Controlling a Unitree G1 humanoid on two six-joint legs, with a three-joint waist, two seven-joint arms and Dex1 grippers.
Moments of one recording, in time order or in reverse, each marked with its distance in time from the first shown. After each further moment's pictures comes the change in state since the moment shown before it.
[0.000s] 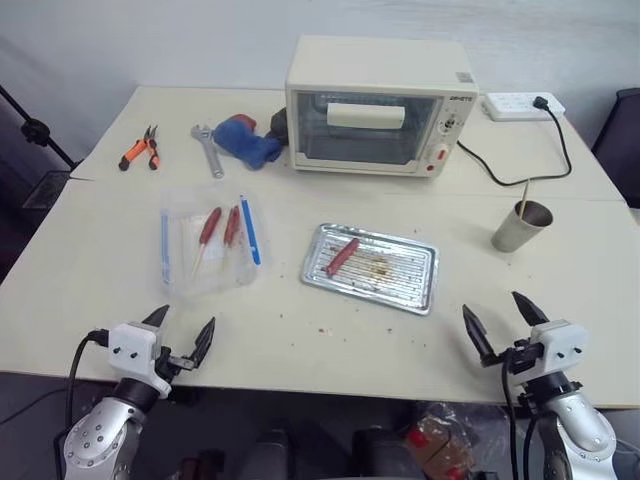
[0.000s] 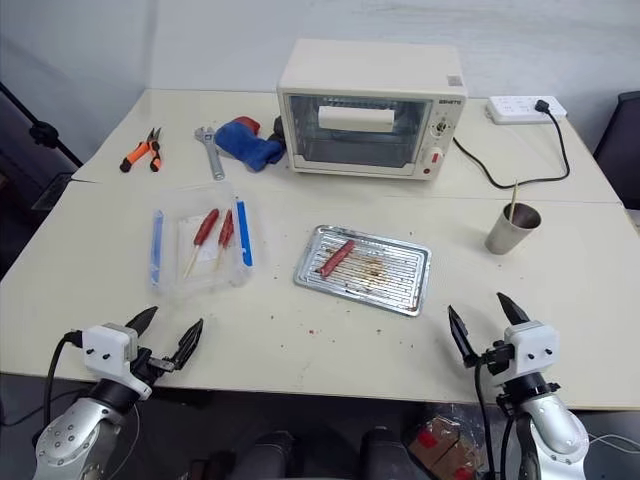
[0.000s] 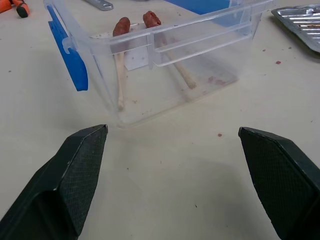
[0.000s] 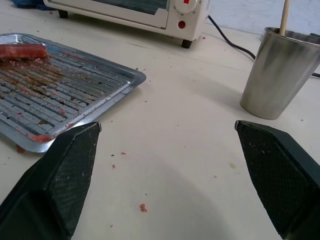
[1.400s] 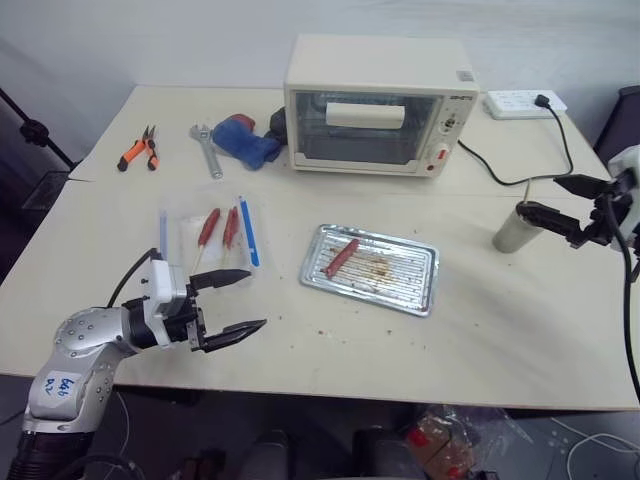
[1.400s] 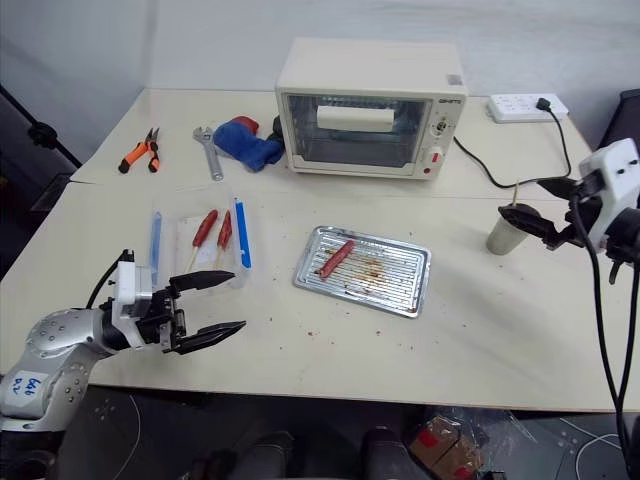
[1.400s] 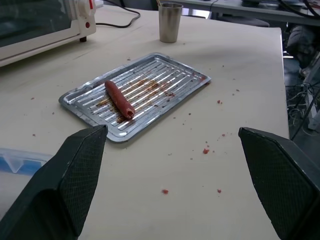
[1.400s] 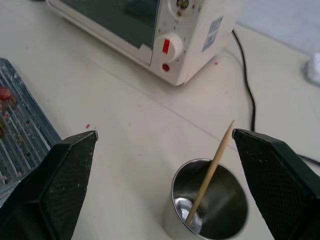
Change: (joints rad) left arm -0.432 0.378 -0.129 0.099 -0.306 0.142 -0.662; right arm -0.892 -0.733 0.189 0.555 0.150 0.679 0.447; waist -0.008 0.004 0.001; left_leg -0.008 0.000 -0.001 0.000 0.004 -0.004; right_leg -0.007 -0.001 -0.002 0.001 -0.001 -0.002
